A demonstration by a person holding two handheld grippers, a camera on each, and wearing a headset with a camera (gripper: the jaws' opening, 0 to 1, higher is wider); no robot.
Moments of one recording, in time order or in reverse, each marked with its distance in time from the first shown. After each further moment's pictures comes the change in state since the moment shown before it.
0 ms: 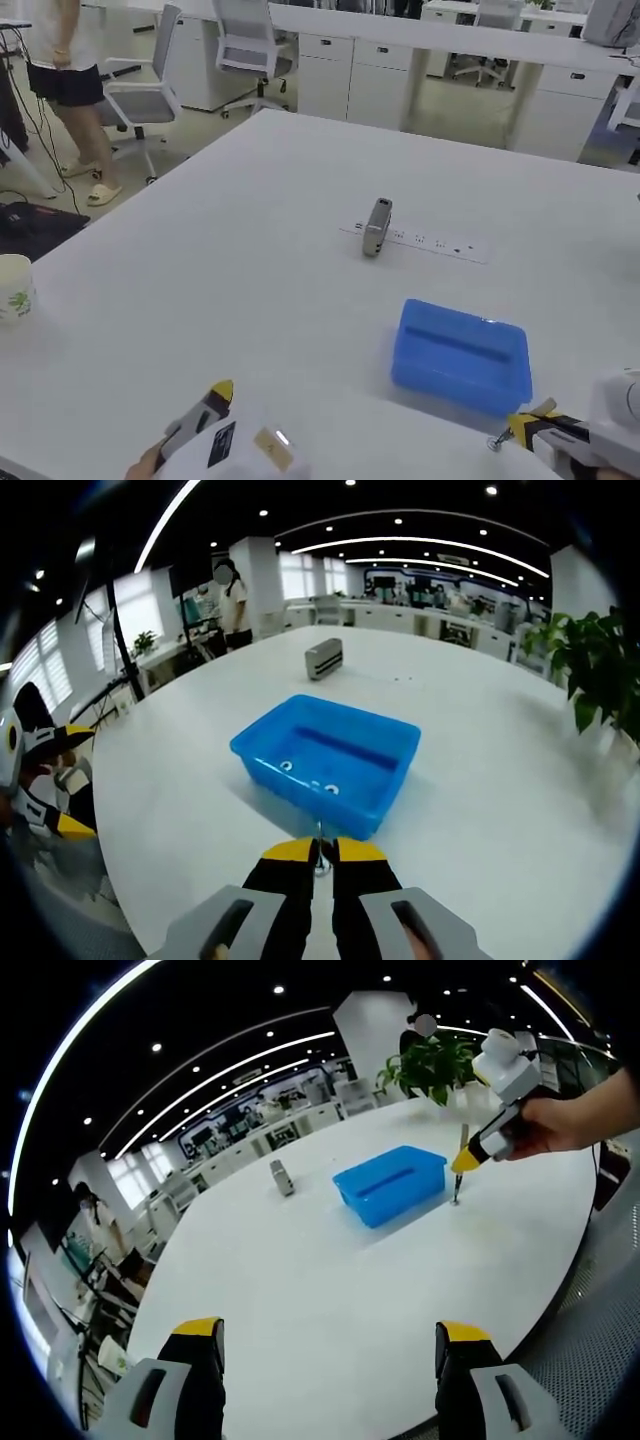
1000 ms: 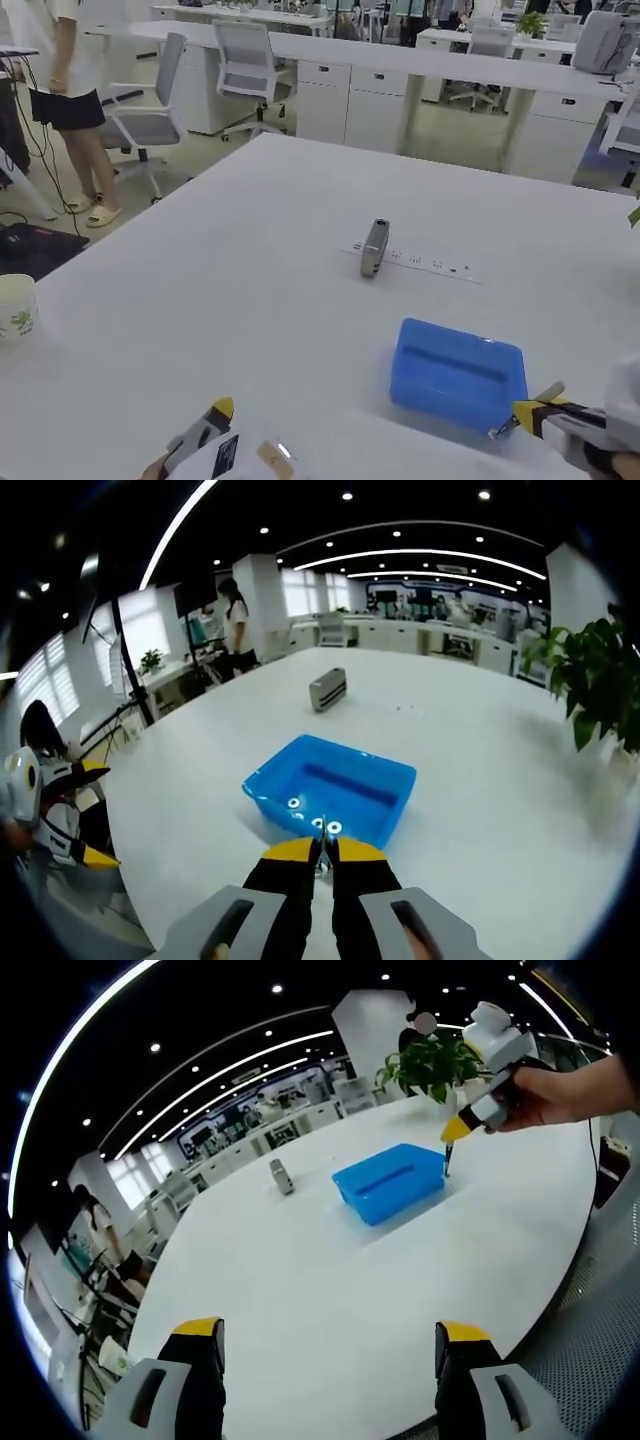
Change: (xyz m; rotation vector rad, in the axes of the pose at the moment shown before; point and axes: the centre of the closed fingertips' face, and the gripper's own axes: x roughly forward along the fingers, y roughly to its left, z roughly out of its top) left arm 0.000 -0.001 -0.002 0.007 0.007 0.001; right arm -0.023 0.006 0.040 0.017 -0.081 0.031
